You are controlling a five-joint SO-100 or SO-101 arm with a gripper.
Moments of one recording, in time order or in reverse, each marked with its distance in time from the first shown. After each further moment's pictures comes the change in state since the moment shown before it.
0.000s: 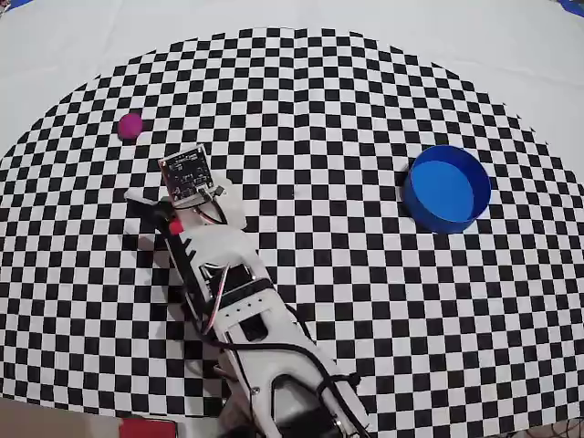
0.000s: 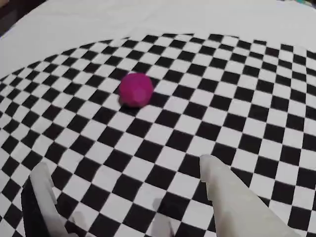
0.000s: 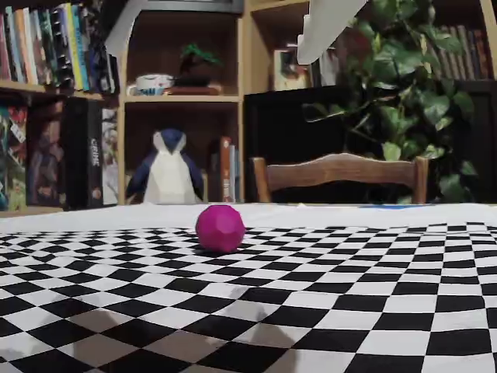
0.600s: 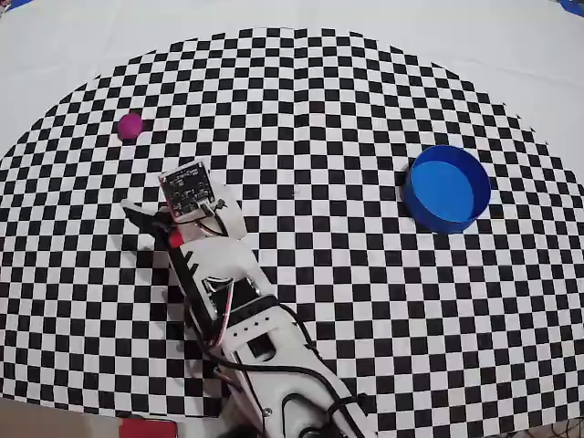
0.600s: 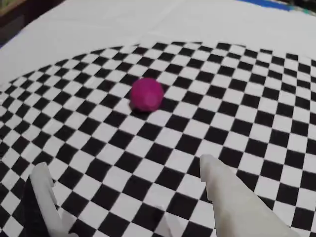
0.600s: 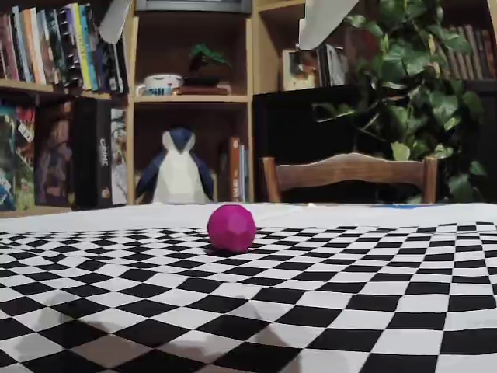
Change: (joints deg) arm -1.3 11.1 5.4 3.2 0.0
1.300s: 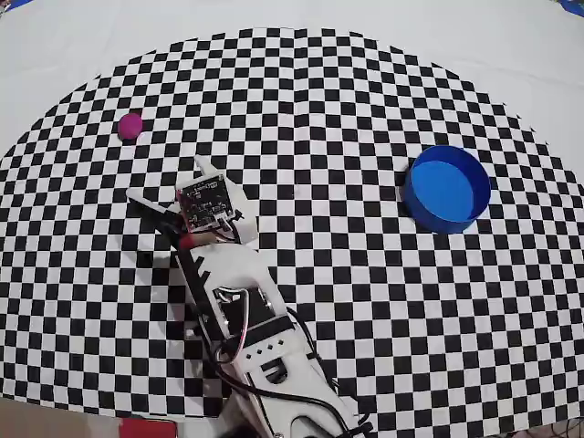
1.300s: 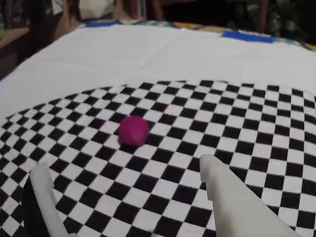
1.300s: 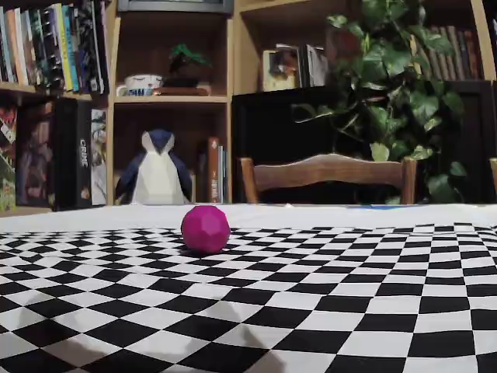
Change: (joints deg) arm 2.9 17.8 4.7 6.2 0.0
